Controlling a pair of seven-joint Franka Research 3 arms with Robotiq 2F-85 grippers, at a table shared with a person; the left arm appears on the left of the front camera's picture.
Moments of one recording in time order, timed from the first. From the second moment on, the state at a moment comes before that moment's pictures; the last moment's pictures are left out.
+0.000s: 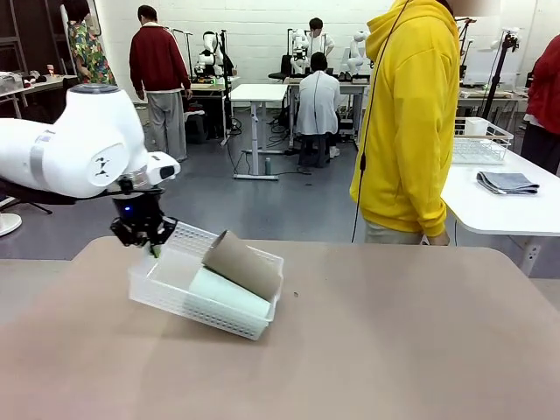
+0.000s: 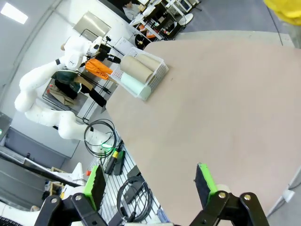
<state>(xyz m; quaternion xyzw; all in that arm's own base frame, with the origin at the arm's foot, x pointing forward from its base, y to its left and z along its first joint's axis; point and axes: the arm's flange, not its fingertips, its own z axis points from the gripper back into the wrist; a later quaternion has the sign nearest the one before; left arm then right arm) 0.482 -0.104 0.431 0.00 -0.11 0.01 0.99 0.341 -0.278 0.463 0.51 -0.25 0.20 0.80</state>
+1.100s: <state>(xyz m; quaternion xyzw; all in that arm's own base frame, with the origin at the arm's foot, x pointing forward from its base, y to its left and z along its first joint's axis) 0.484 -0.003 0.418 0.01 -0.11 0.09 0.99 0.341 -0.277 0.463 0.51 -0.25 0.20 0.80</state>
